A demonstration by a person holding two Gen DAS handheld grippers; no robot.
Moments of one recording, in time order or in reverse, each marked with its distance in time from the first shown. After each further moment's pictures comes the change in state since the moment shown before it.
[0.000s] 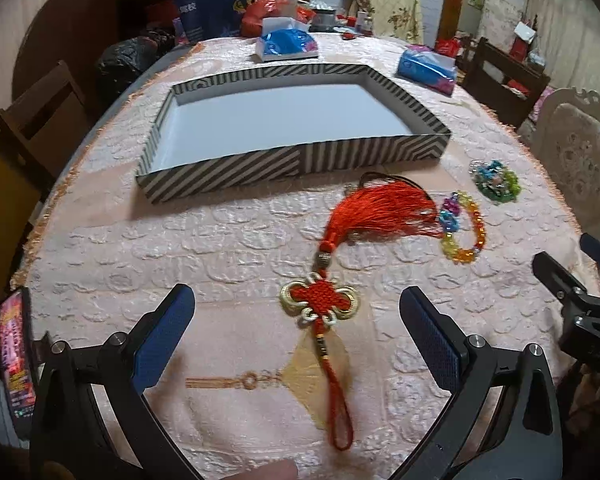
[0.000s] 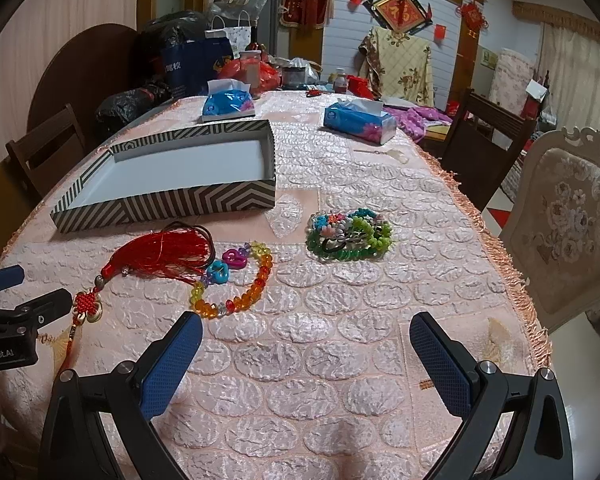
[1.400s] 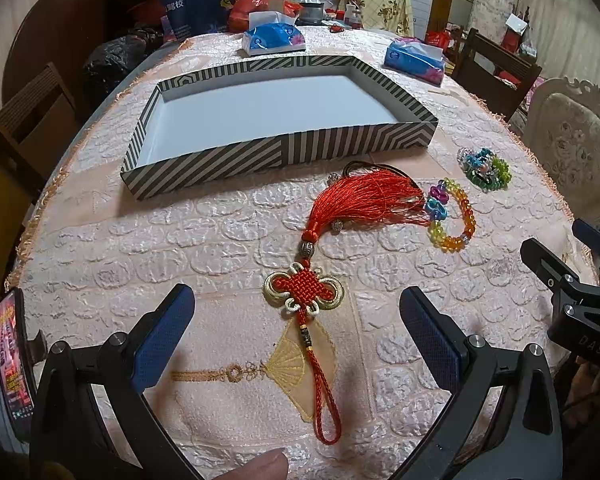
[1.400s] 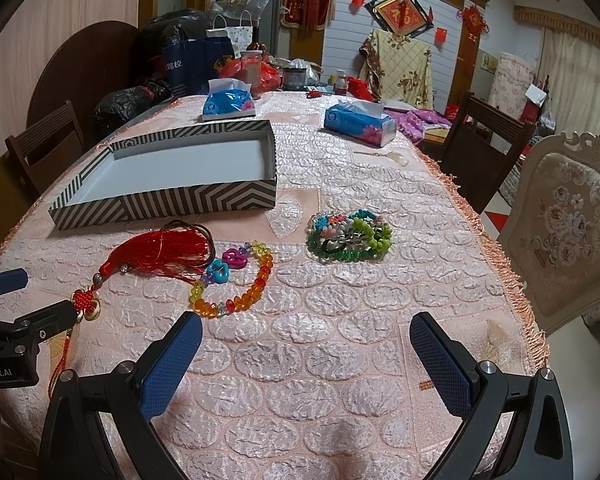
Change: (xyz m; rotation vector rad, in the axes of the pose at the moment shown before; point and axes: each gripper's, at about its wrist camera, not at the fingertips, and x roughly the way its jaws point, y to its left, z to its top) left arm 0.000 -0.008 -0.004 0.028 0.016 -0.014; right arm 0.002 0.002 0.000 -0.011 -0.001 -0.012
